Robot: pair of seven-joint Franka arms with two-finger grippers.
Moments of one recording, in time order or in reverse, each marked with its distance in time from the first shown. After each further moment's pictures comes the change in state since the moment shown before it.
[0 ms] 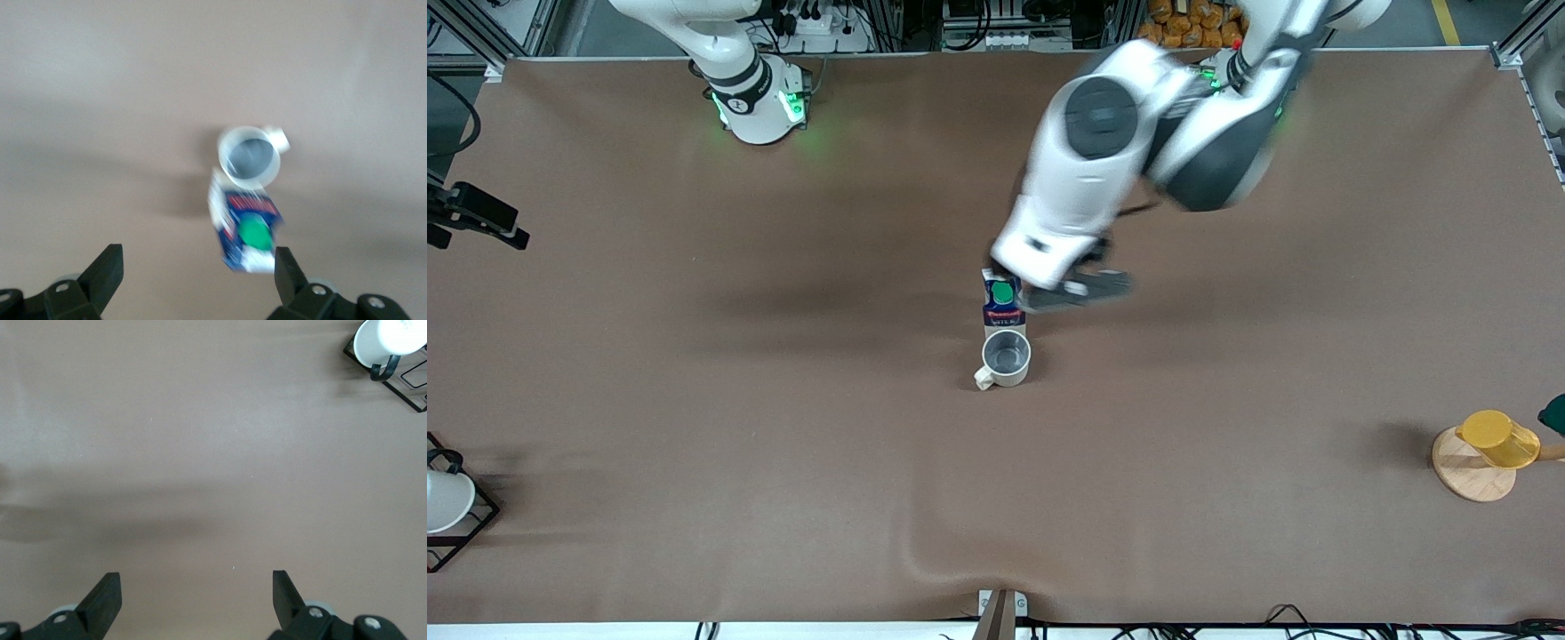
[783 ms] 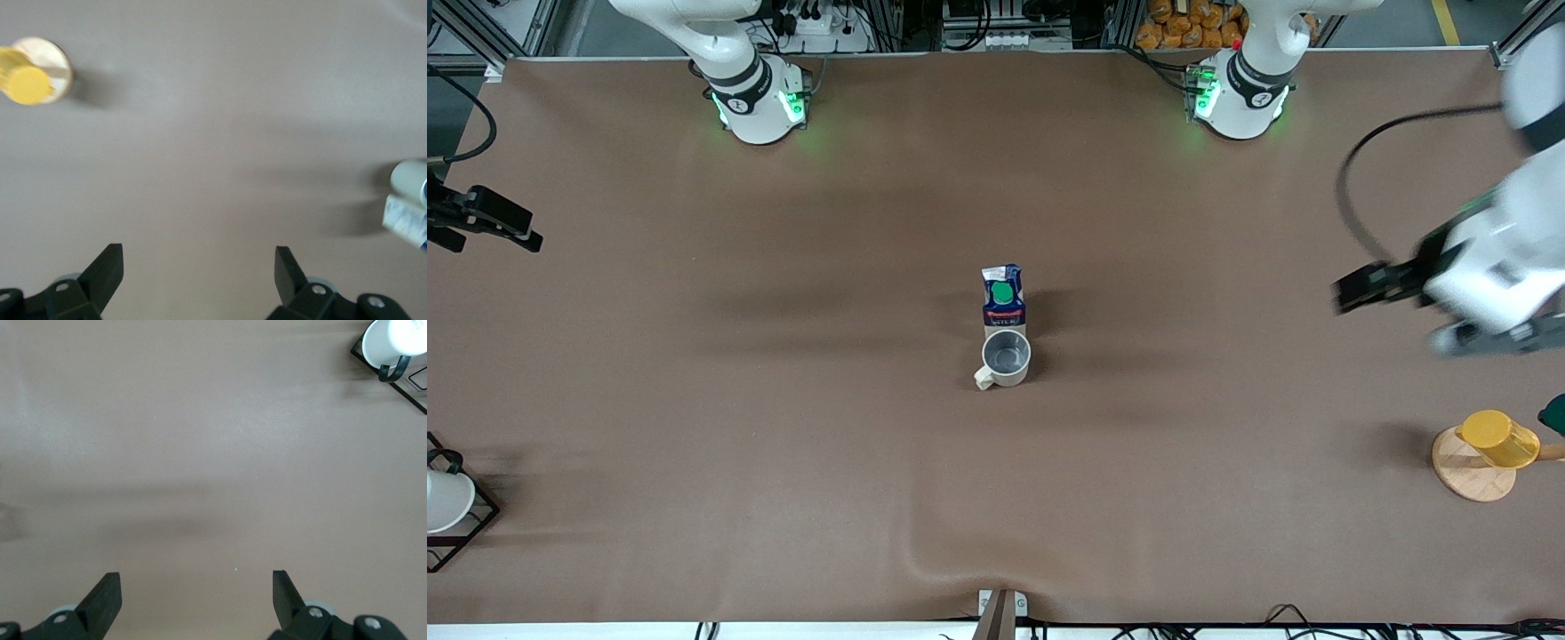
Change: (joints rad) left arm 0.523 -0.246 0.005 -0.058 0.055 -0.252 0.754; right arm 0.005 -0.005 0.008 -0.018 0.000 0.016 -0.001
